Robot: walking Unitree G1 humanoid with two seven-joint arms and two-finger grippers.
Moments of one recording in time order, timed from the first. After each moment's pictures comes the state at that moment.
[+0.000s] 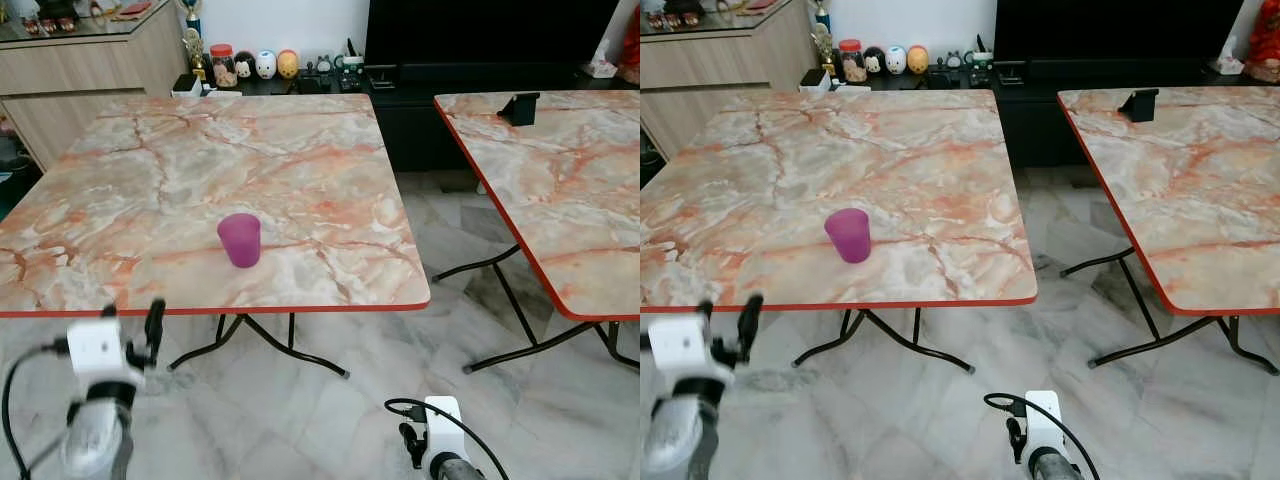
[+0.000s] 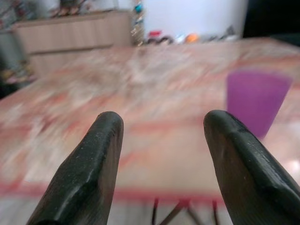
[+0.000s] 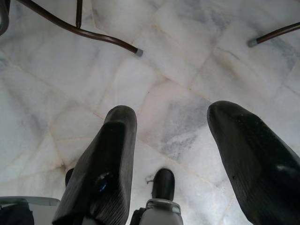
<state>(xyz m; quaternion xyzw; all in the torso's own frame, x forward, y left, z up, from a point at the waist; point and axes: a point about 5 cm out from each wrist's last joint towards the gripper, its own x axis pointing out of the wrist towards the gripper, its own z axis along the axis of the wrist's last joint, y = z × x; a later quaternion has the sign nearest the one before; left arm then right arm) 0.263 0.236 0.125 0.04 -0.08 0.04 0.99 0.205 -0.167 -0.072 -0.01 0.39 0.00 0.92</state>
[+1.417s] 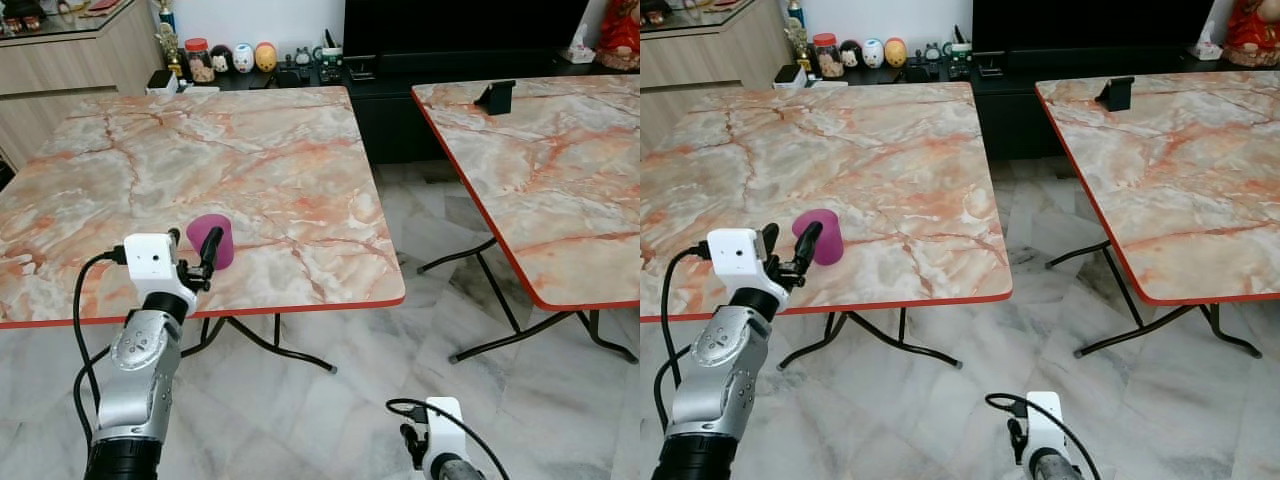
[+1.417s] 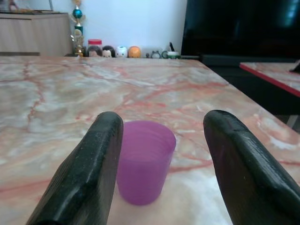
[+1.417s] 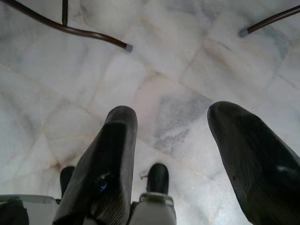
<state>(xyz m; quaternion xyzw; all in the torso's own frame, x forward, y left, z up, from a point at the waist) 0.308 0.193 0.158 -0.03 -0.10 -0.03 0.99 0.203 -0.168 -0.074 -0.01 0.40 0.00 0.92</state>
